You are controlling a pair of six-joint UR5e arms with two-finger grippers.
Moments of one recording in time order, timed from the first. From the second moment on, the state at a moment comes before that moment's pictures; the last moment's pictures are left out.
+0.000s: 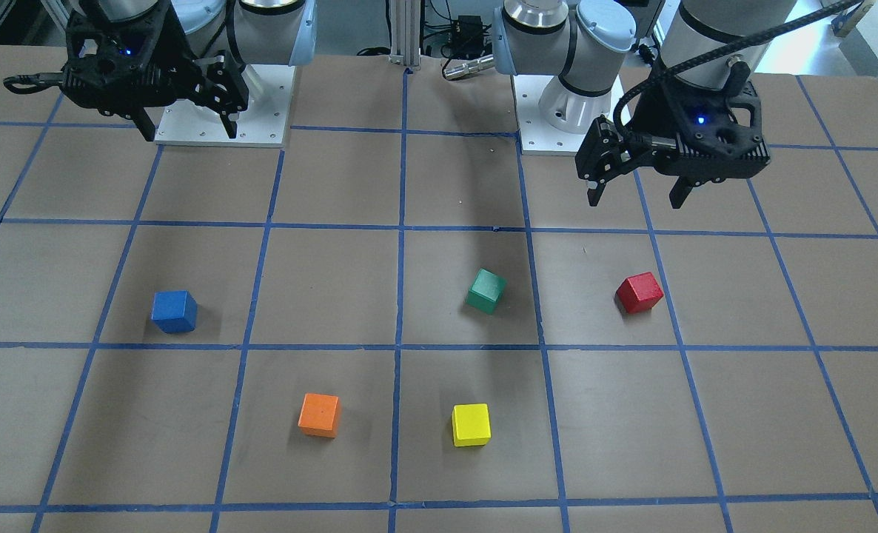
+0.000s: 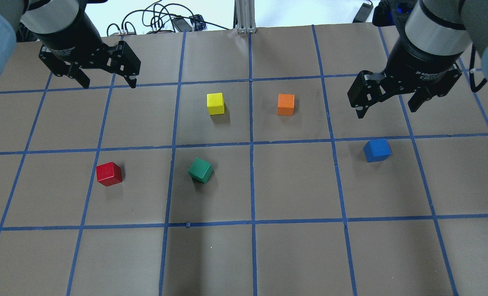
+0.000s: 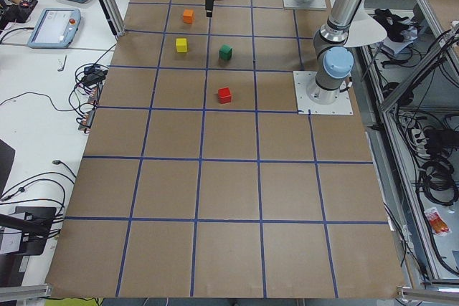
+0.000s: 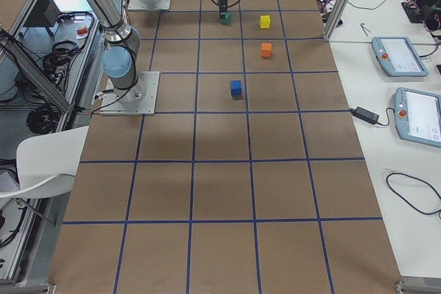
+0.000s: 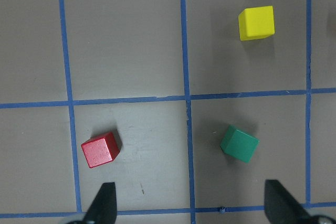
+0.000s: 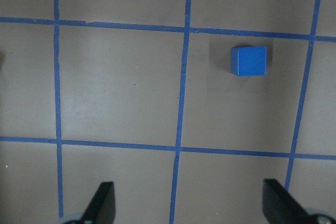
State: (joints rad) left arm -1.55 -1.59 -1.50 -1.55 1.60 0.05; right arm 1.58 -1.70 1.63 -1.46 -1.56 -0.07
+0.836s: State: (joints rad) left arm -1.55 -1.59 -1.50 -1.57 1.60 0.05; right arm 1.58 -1.70 1.63 -1.46 -1.54 -0.06
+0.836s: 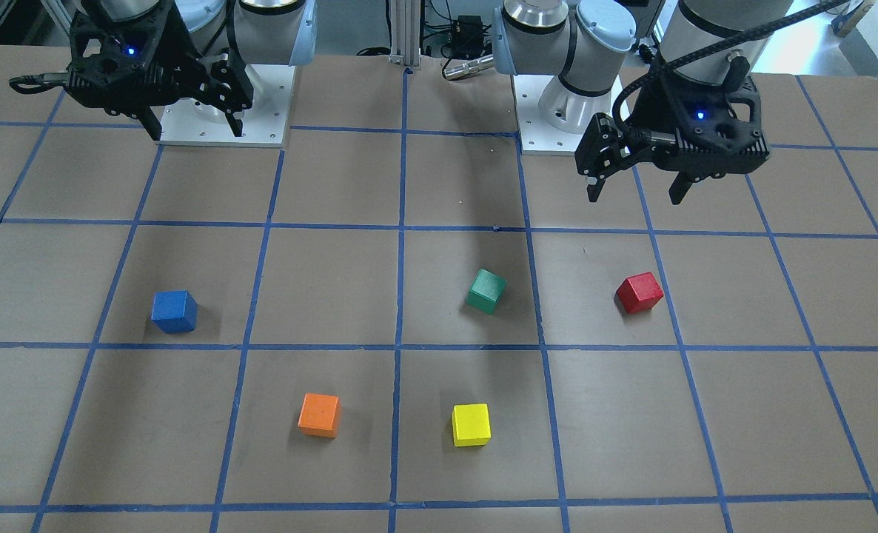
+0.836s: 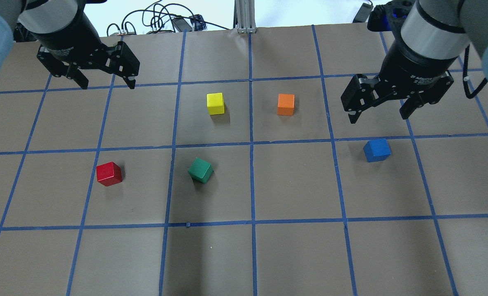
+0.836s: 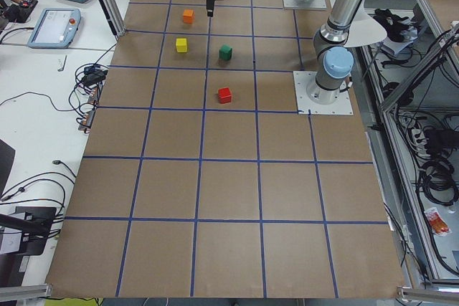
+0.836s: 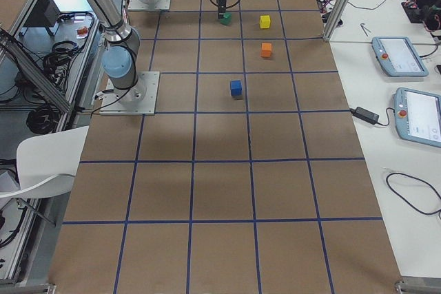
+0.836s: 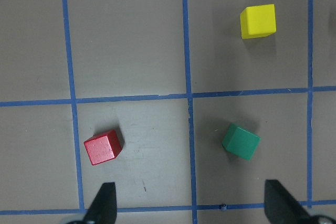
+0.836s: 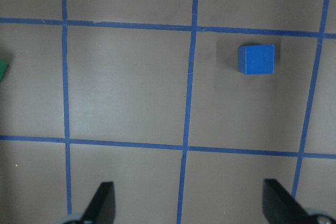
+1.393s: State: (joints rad) left arm -1.50 -1.59 -1.52 -1.59 1.60 0.06; right arm 1.57 -1.70 1.64 -1.54 -1.54 -0.06
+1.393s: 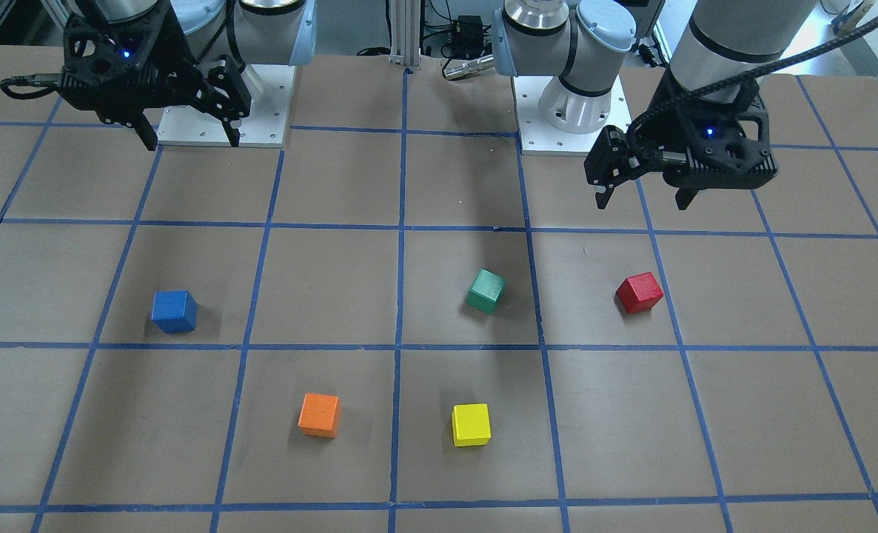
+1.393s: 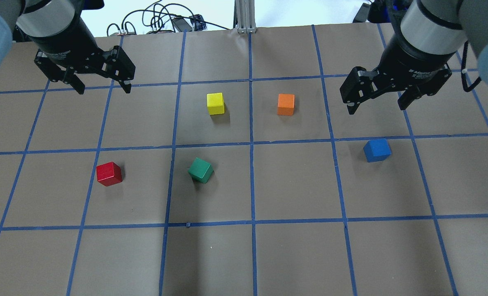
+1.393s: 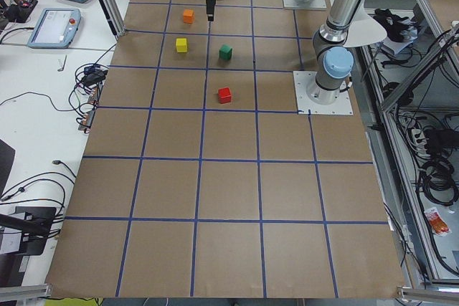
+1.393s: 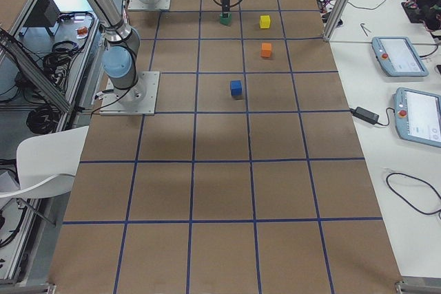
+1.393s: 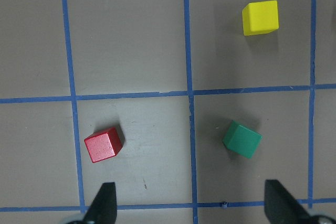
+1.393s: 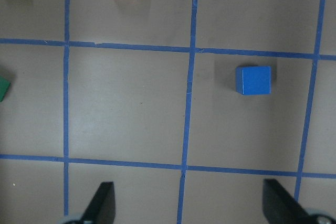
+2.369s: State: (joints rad) left arm -1.19 -1.65 -2.07 -1.04 1.59 0.11; right arm 1.57 -1.70 1.66 -1.55 -1.55 -0.06
